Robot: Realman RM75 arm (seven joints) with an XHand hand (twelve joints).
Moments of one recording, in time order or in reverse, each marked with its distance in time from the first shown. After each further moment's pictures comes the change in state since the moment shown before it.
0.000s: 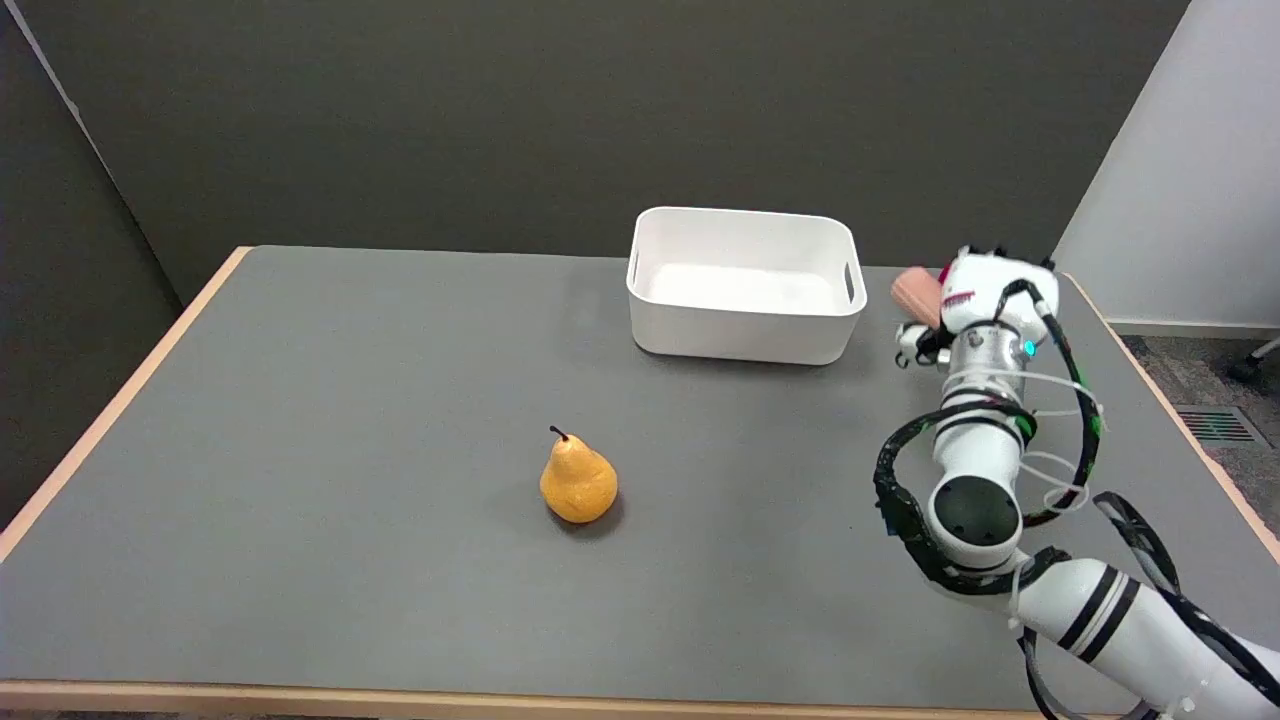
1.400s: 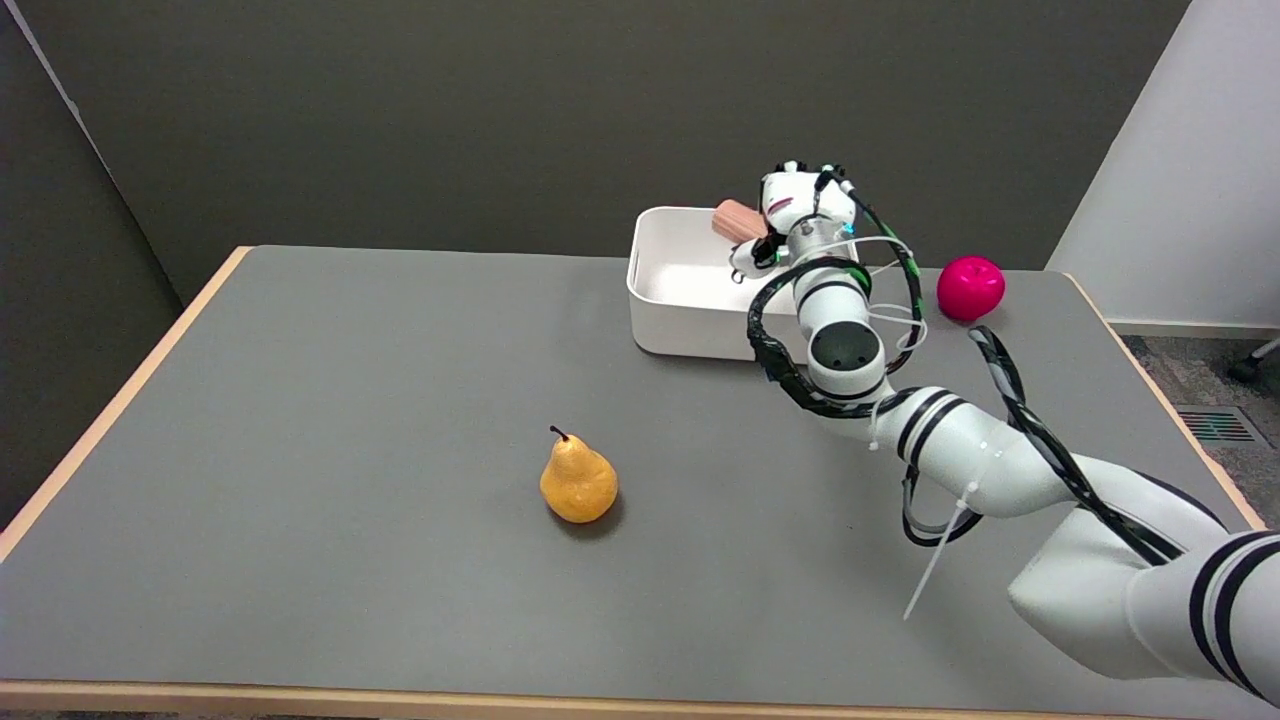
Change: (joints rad) arm 0.584 -0.193 -0.162 -0.679 0.015 0.530 0.220
